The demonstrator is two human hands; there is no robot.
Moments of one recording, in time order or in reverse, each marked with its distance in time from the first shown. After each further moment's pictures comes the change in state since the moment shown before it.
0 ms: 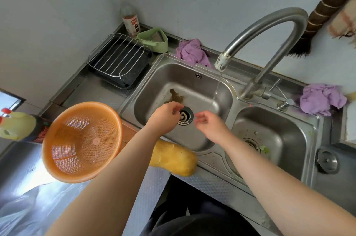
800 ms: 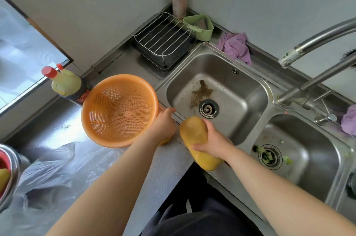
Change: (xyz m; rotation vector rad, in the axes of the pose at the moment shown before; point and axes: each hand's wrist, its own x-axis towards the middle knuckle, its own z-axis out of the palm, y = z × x) left_hand -0.056 -0.116 -0.012 -0.034 0.032 -0.249; right_hand -0.019 0.006 0.090 -0.524 -0.318 0.017
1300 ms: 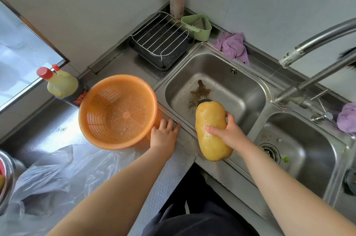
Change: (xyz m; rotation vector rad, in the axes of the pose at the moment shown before) left_hand -0.001 -0.029 0.050 0.914 -0.008 0.168; right_hand -0.008 0.010 -0.032 0.571 0.163 0.077
